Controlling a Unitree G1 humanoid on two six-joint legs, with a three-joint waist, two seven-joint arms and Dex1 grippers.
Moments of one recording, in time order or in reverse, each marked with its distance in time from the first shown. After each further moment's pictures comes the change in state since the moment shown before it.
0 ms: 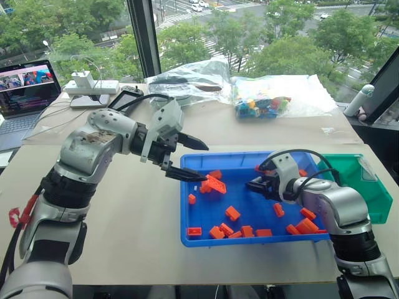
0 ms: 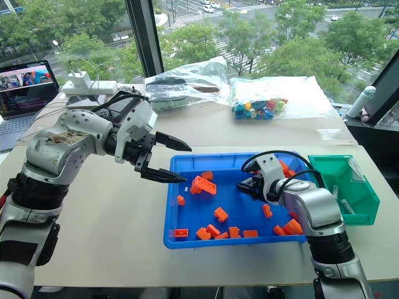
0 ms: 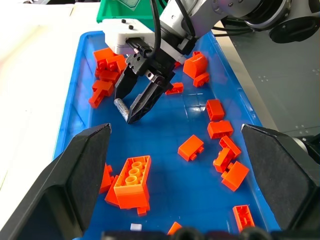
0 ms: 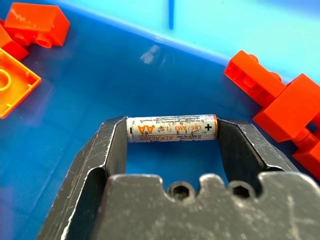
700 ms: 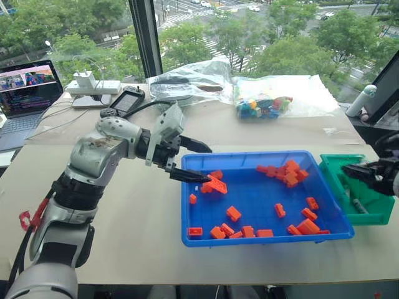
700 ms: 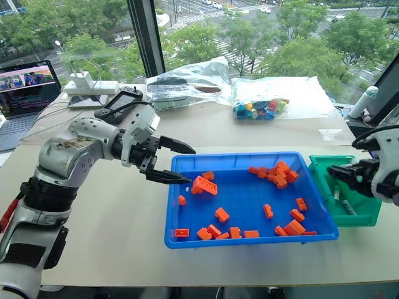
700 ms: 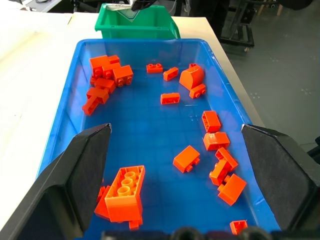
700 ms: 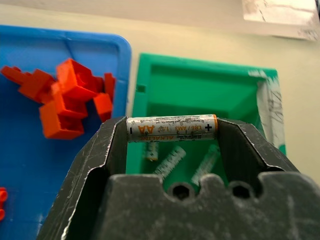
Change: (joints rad) left arm 0.043 -0.062 0.013 0.066 -0.013 -0.034 0.011; right arm 0.215 -0.426 -0.549 0.057 0.063 0.121 0.114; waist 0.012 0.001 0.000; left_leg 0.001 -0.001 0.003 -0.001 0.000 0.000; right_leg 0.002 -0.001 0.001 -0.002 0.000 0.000
